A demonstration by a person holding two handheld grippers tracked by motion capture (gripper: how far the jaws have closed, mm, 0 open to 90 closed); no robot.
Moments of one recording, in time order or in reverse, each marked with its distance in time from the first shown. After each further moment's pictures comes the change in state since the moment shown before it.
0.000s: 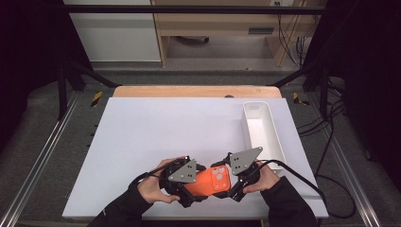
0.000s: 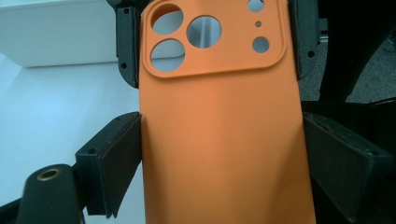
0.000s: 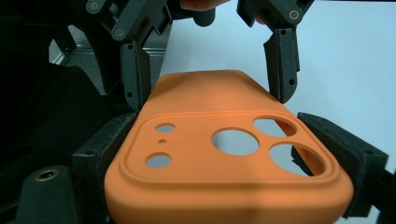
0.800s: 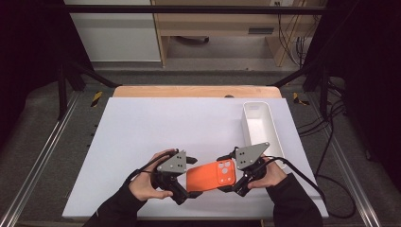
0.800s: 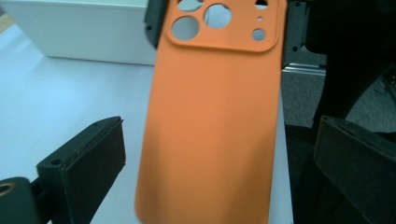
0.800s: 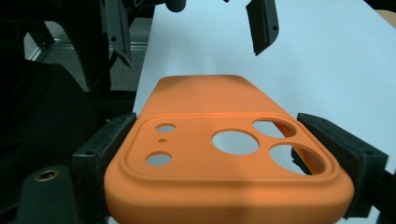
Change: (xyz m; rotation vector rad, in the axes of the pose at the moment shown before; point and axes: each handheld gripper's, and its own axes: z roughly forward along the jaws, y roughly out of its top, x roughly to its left) left arm 0.010 -0.006 -0.025 -0.088 0.031 -0.174; right arm -0.004 0.008 -0.021 0.034 -0.076 0.007
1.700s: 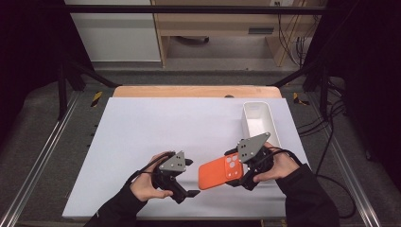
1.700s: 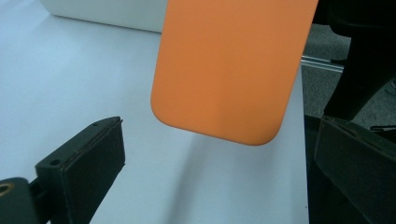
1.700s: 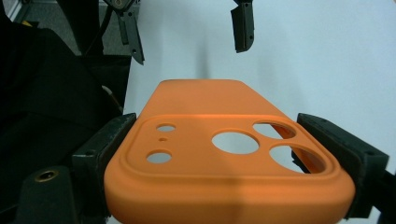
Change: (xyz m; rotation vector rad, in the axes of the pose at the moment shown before) left arm 0.005 -0.019 0.012 0.071 0.021 -0.061; right arm -0.005 0.031 -0.025 0.201 -0.022 -0.020
